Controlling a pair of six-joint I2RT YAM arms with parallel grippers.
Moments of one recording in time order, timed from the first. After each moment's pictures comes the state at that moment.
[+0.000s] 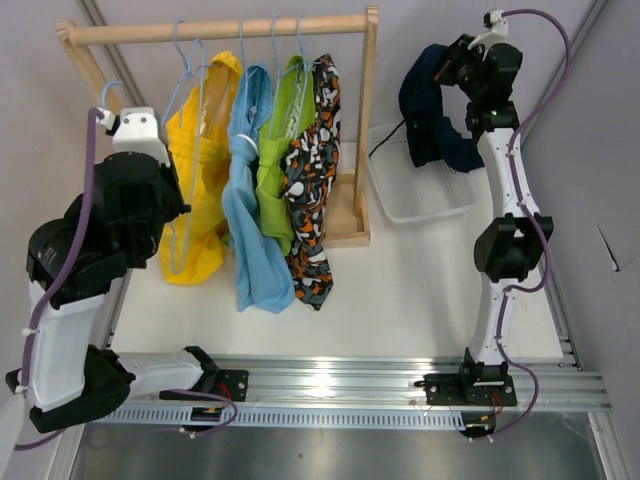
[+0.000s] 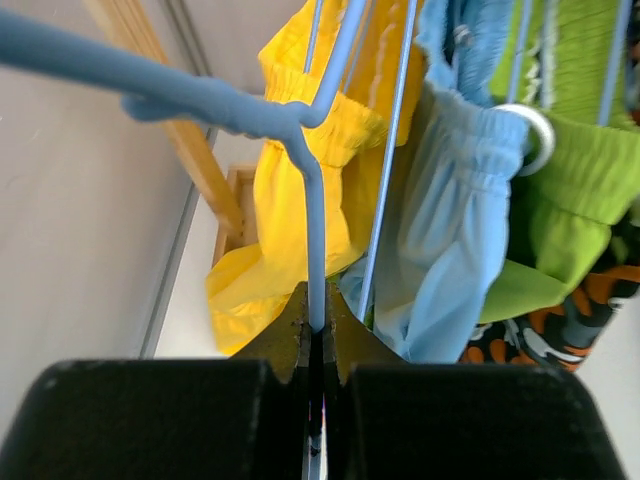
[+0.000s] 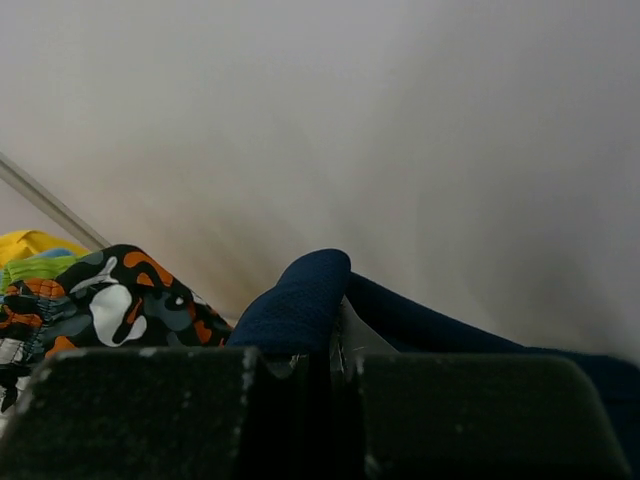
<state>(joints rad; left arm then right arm) -0.73 1.16 2.07 -1.29 -0.82 -0.26 0.04 2.17 2.37 -0.05 -0.41 0.49</state>
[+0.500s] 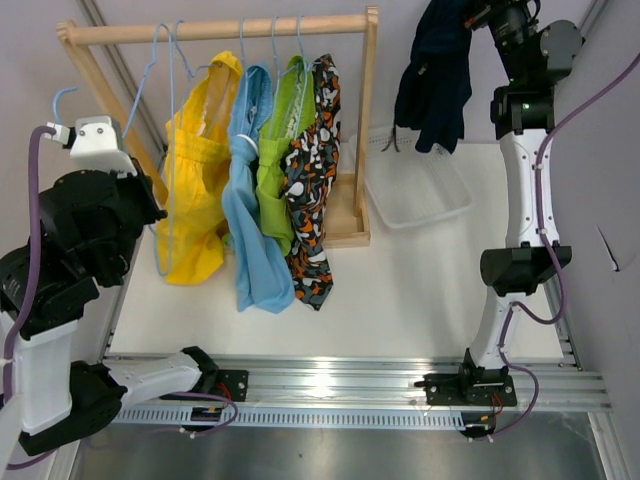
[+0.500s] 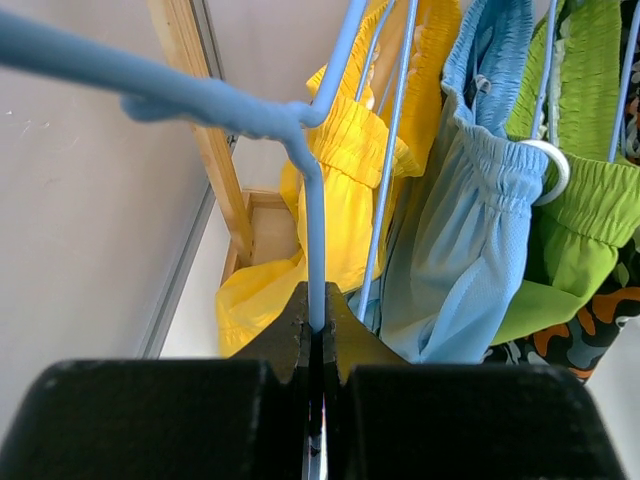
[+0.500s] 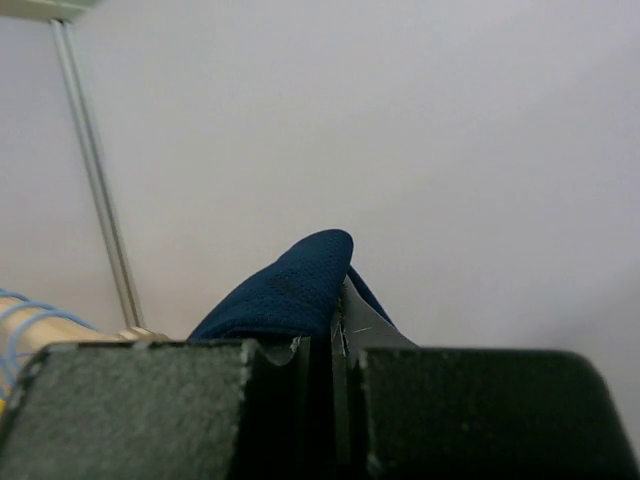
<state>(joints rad) -0.68 1.07 2.02 -1.21 -0.82 -0.22 0.06 2.03 2.55 0.19 -0.40 0.41</state>
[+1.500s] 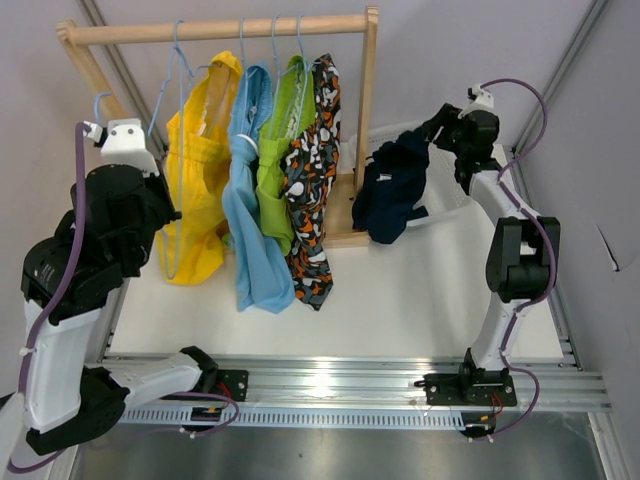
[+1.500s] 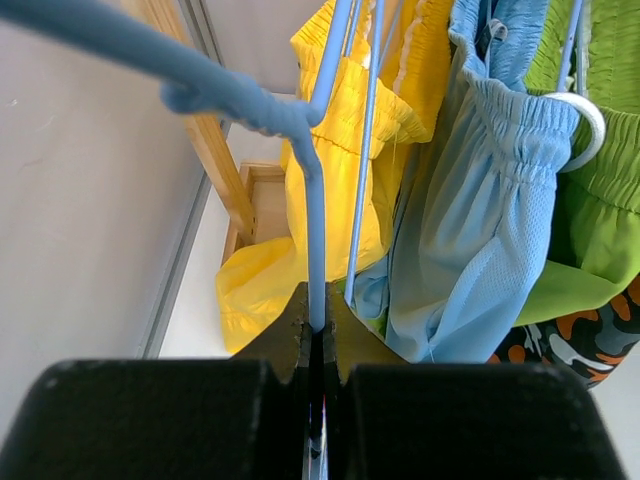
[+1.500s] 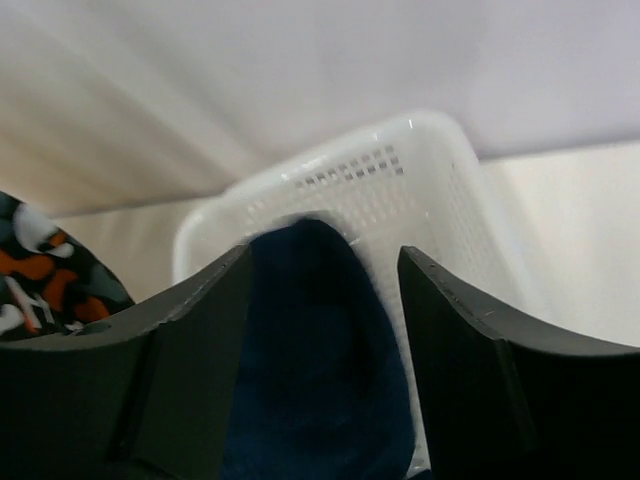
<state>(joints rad) -0.61 1.07 1.90 -1.18 -0.74 -0.21 0.03 1.94 1.57 0.24 -0.14 0.37</state>
